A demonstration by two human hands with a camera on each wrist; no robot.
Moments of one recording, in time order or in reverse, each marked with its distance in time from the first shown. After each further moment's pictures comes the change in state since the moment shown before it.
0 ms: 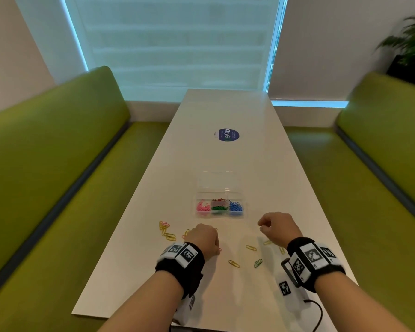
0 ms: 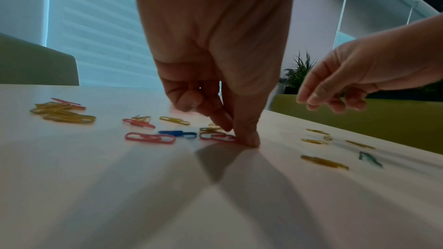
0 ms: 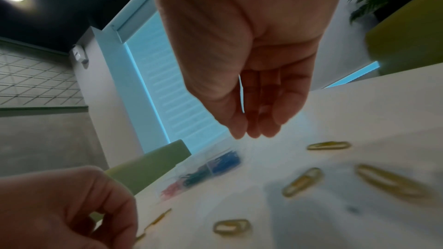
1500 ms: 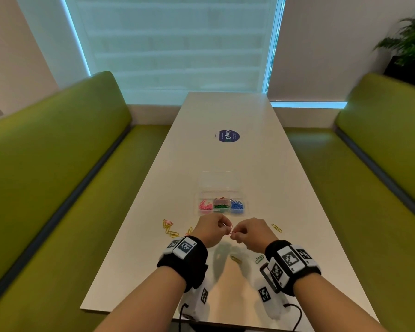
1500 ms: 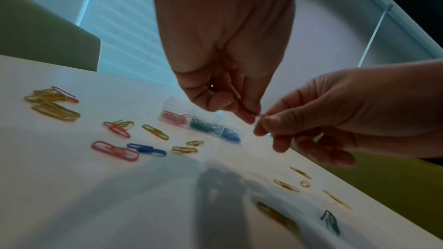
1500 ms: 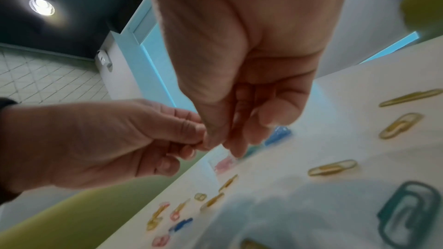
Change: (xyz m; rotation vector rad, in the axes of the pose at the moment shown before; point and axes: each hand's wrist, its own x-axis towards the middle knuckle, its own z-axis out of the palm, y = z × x) left_hand -0.008 0.010 -0.013 -0.575 0.187 0.090; right_hand -0.028 -0.053 0.021 0.194 -0.208 -0.083
